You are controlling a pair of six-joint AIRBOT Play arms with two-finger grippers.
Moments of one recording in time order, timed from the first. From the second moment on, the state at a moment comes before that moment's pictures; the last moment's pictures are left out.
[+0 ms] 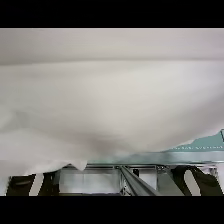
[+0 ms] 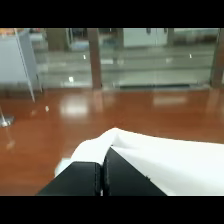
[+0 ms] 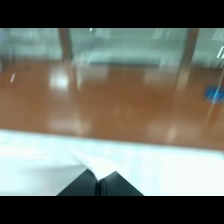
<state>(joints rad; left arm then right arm) 0.23 -0.42 1.66 1.45 -1.30 -1.48 -0.32 -0.61 1.84 -1.09 1.51 1.50</state>
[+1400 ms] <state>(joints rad) 0.18 -1.45 1.22 0.95 -0.75 -1.47 -0.22 -1.86 1.78 -0.96 1.21 1.42</state>
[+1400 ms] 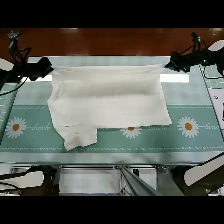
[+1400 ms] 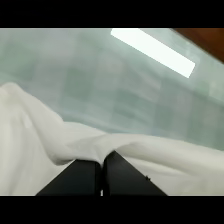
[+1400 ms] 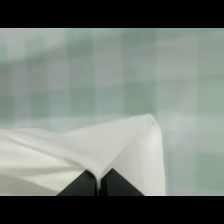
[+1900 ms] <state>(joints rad) 0.22 -1.50 1.08 1.02 -1.05 -1.40 -0.23 -1.88 1.64 -1.08 1.41 1.41</state>
